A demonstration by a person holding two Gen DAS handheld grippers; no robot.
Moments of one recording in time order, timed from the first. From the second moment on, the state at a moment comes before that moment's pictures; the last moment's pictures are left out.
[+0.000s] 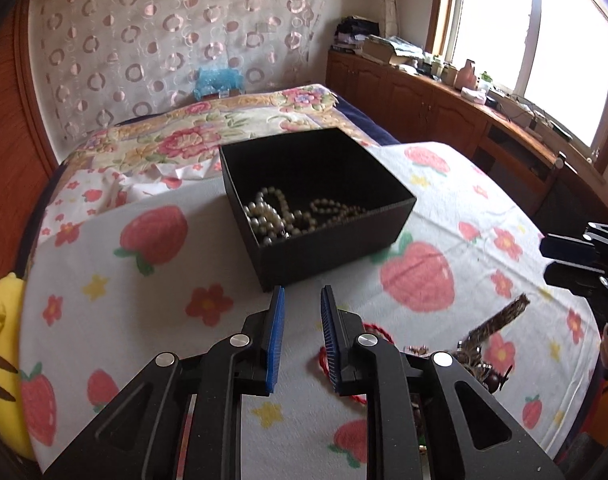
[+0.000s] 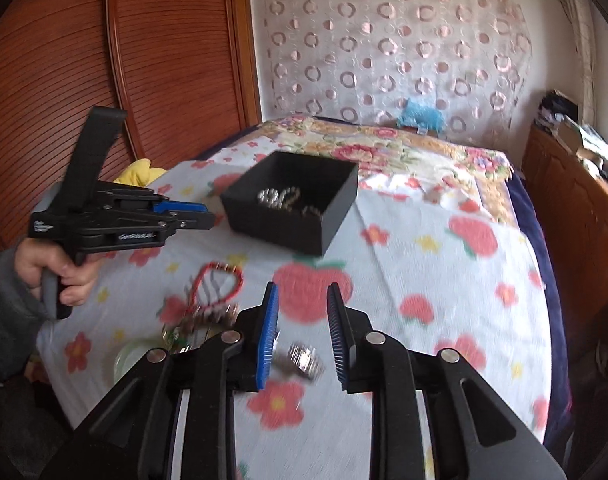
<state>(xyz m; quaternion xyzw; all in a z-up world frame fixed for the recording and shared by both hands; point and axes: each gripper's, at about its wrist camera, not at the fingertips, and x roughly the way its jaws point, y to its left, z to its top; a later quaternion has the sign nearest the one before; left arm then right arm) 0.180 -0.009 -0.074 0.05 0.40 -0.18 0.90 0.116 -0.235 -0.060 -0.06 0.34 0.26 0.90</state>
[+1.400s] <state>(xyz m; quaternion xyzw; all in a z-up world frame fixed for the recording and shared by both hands) 0.182 -0.021 -0.103 0.10 0.43 -0.19 0.88 0.176 -0.246 -0.085 -0.07 0.35 0.21 0.91</state>
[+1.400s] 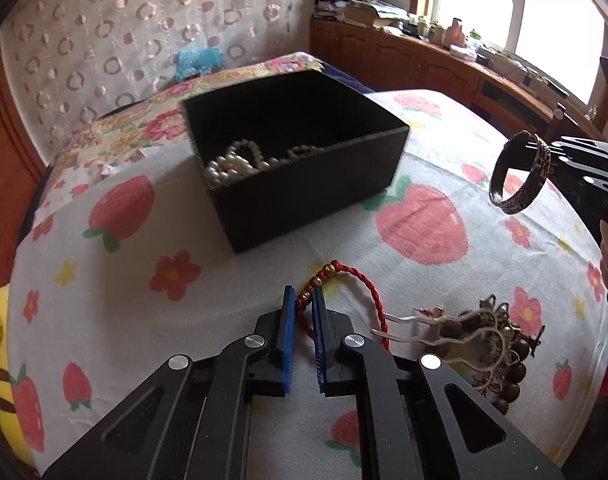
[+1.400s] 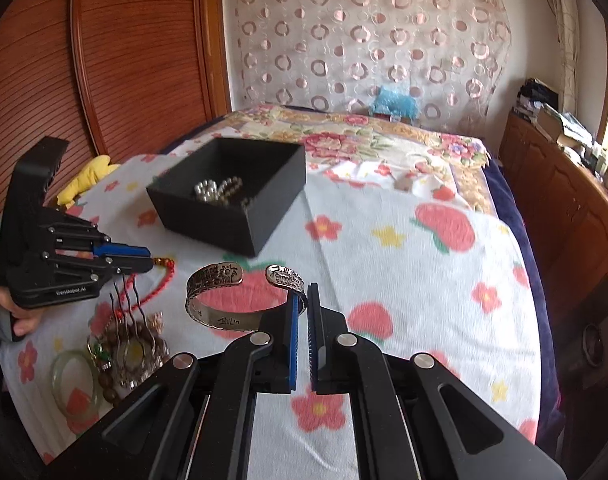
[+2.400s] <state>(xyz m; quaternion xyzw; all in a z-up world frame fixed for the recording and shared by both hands) 0.202 0.024 -0.021 0.03 0.32 -0.16 0.93 0.320 -0.133 -0.072 -0.20 0.38 0.25 0.87</state>
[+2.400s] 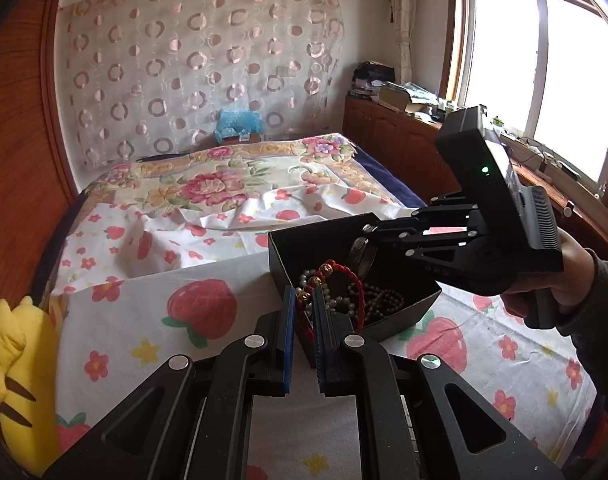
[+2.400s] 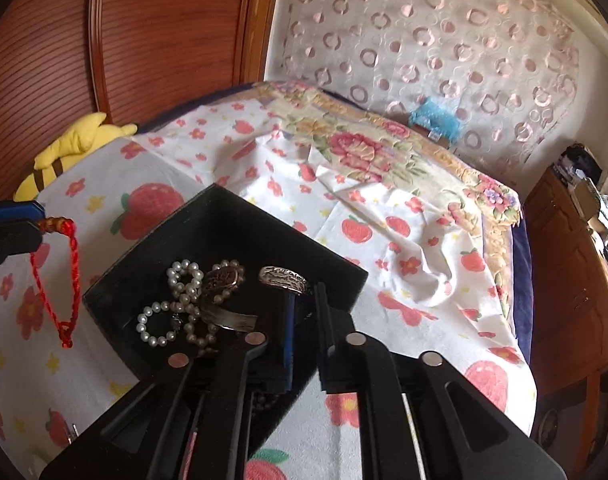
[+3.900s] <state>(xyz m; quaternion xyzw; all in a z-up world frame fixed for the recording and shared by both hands) 0.163 -0.007 -0.054 0.03 0.36 -0.18 0.92 0.141 -0.198 -0.081 -0.07 0.35 0.24 0.90</state>
